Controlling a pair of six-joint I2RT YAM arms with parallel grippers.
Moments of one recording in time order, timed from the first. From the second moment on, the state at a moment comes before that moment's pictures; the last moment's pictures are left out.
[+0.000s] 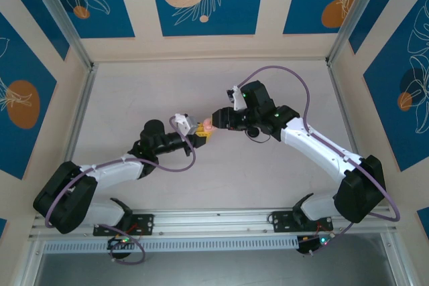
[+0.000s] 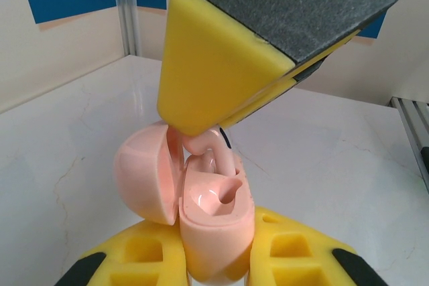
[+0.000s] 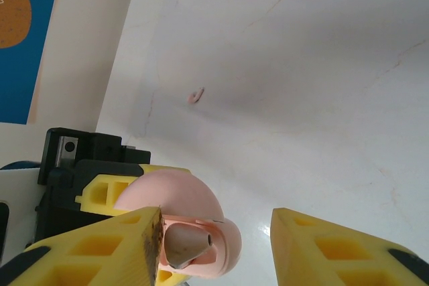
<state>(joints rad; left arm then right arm) -0.61 1.32 0.49 0.72 0.58 0.03 0.62 1.37 1.13 -0.48 -0.41 0.62</state>
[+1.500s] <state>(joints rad) -0.61 1.27 0.50 0.62 0.55 0.09 0.68 1.38 1.20 -0.57 -0.37 0.68</state>
